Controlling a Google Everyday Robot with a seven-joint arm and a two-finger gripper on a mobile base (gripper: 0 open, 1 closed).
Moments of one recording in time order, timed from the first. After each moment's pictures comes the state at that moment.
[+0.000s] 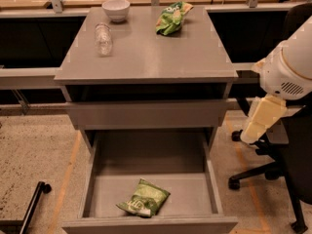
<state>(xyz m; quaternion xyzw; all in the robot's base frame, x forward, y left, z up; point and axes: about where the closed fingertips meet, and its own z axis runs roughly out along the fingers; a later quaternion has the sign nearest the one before) 0.473 -0.214 0.905 -0.57 0.80 -0.03 0.19</state>
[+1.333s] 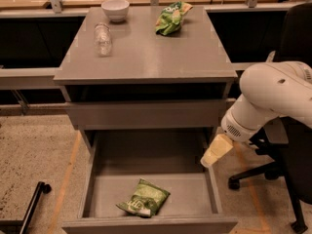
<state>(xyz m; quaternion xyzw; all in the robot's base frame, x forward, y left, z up) 0.496 -0.196 0.725 -0.39 0.92 0.03 0.11</state>
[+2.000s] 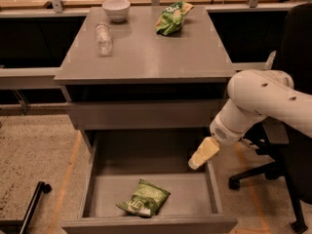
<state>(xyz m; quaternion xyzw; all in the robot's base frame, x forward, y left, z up) 0.499 -0.175 0.692 -0.36 0.93 0.08 0.09</state>
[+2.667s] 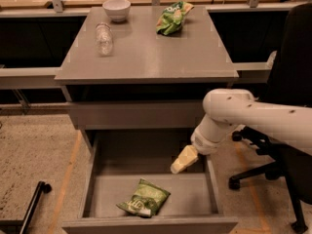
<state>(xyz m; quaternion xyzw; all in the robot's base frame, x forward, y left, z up) 0.514 -0.138 0.602 -0.28 0.95 0.12 0.02</state>
